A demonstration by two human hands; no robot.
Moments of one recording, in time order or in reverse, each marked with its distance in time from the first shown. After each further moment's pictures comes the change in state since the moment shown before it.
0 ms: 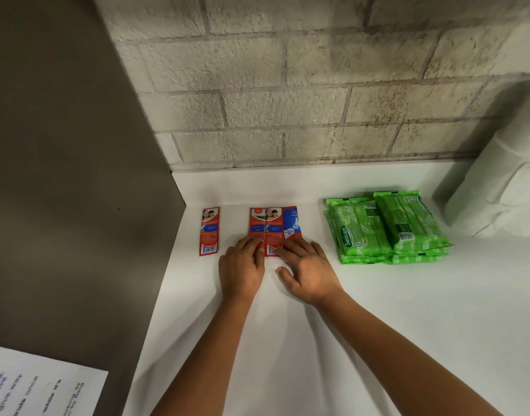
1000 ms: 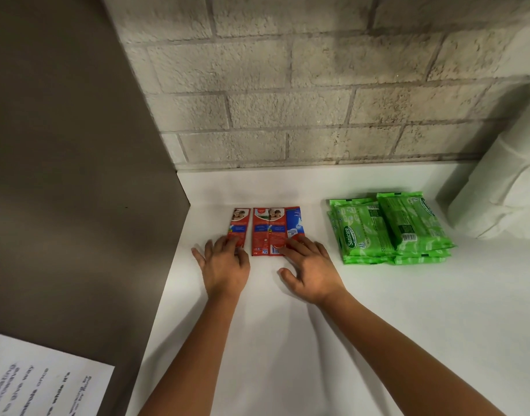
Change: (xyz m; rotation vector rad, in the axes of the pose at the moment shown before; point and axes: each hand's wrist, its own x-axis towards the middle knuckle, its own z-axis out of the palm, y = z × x) left_hand 0.003 -0.027 -0.014 0.140 0.026 -0.156; right_hand -0.001 0.000 -0.002 0.009 -0.015 0.023
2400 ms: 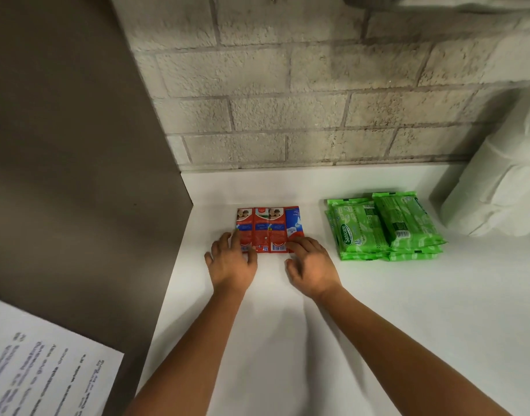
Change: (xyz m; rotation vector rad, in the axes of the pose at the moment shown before) left_hand -0.007 0.013 -0.007 0.007 -0.044 -0.008; right_hand -0.003 -0.007 0.000 0.051 0.087 0.080
